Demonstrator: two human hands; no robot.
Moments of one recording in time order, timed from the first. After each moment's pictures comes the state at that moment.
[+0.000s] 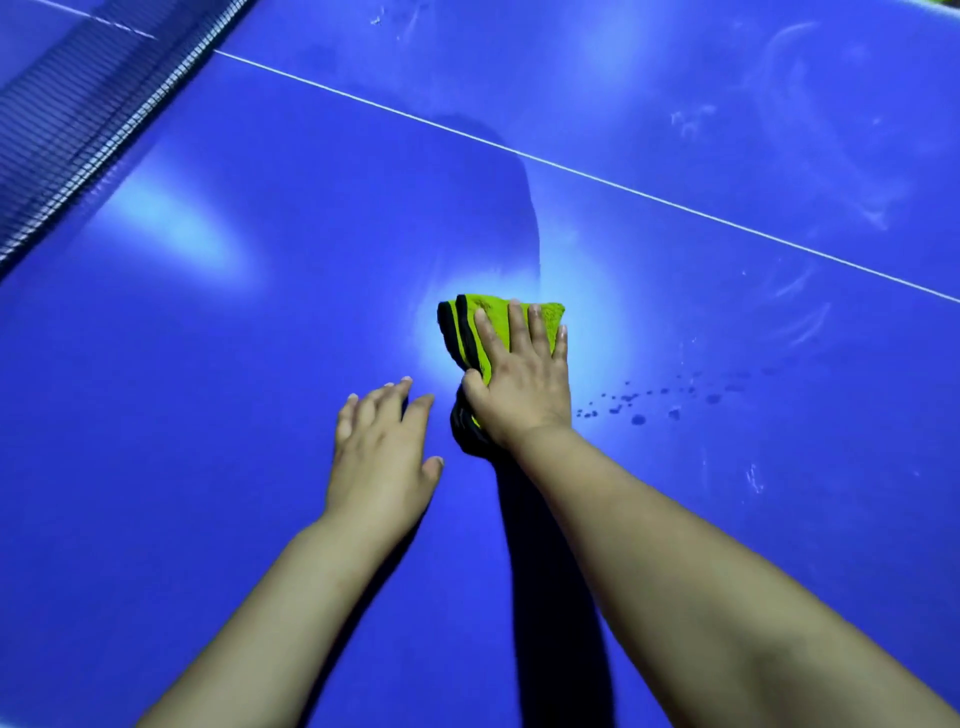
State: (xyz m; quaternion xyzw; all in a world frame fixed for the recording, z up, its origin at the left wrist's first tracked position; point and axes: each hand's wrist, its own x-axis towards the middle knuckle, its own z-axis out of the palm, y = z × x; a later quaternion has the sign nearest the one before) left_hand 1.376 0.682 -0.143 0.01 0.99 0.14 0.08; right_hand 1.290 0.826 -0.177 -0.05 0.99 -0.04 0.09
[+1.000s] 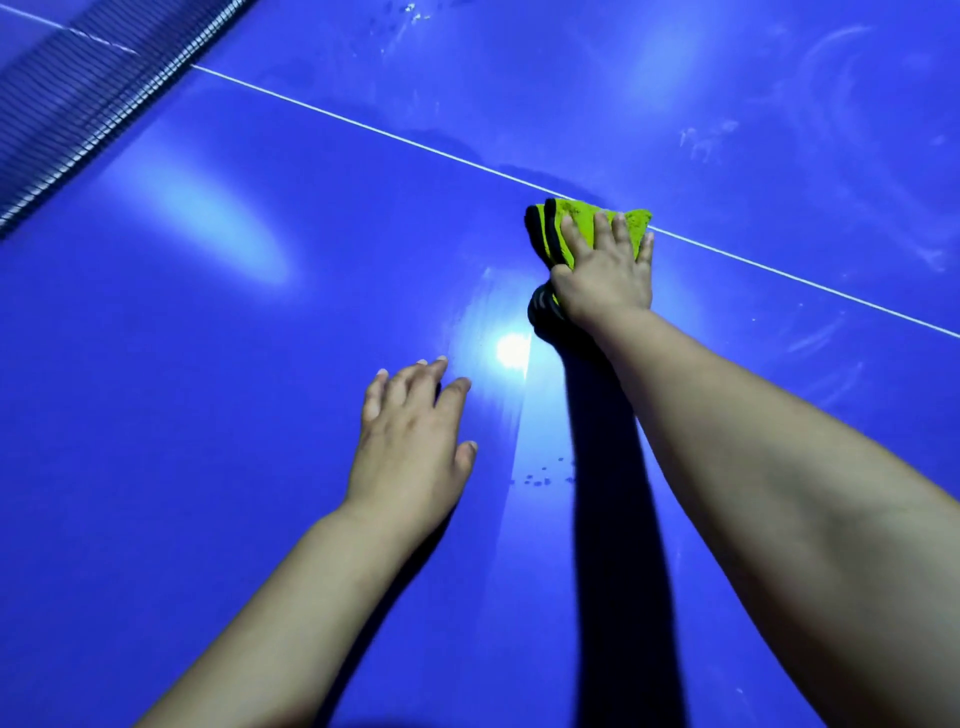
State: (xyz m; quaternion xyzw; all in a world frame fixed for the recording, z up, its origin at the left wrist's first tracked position) left_hand 1.292 0.779 -0.153 0.02 0.99 0.13 0.03; right_hand 1.092 0.946 -0.180 -0.02 0.99 -0.04 0.09
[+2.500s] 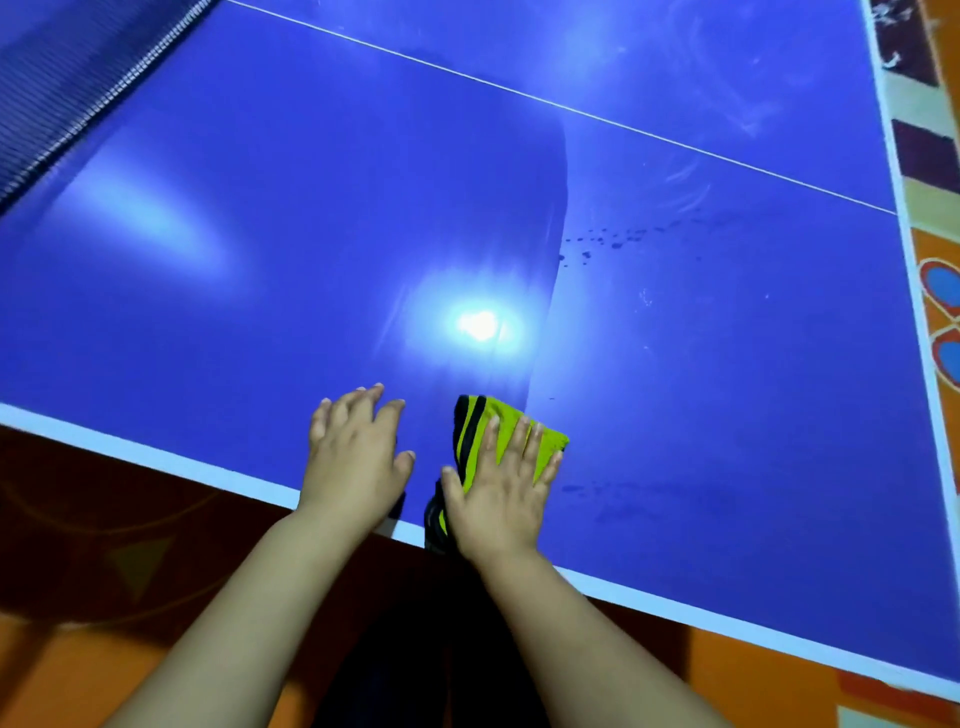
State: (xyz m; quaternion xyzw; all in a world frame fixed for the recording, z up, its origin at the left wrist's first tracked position) left_hand 1.620 0.710 -0.100 0.01 0.99 0.13 0.10; right_hand 1.652 0.853 -0.165 0.08 0.99 -0.05 0.12
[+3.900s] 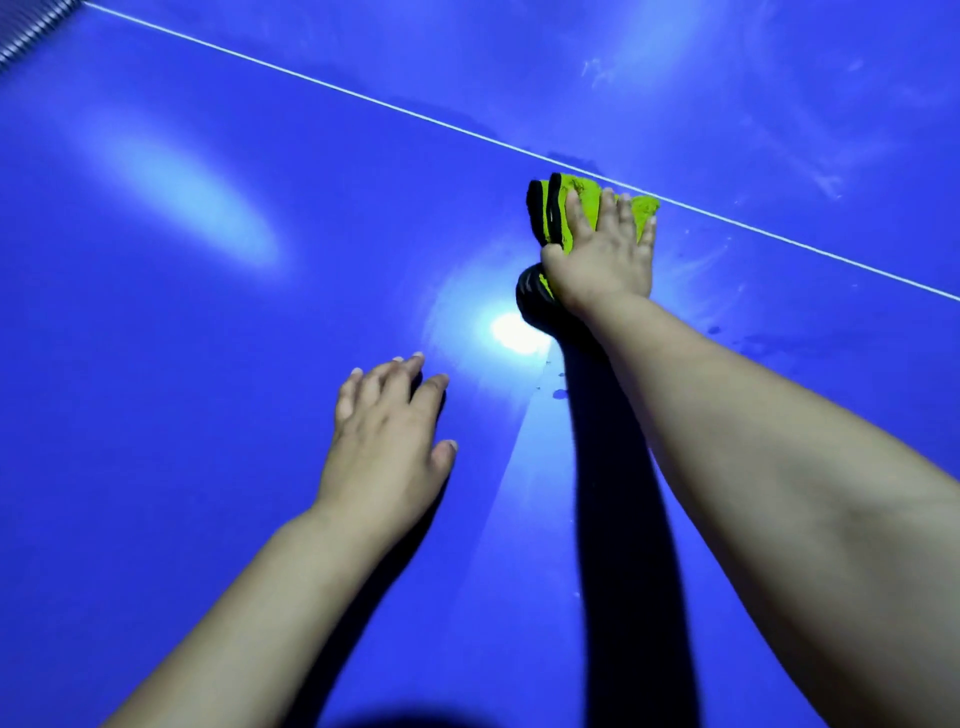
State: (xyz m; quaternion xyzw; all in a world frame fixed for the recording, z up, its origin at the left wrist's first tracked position) left_hand 1.343 0.907 -0.157 0.00 0.99 0.13 0.05; right_hand 1.140 1.080 -0.188 0.01 0.99 -0.06 0.08
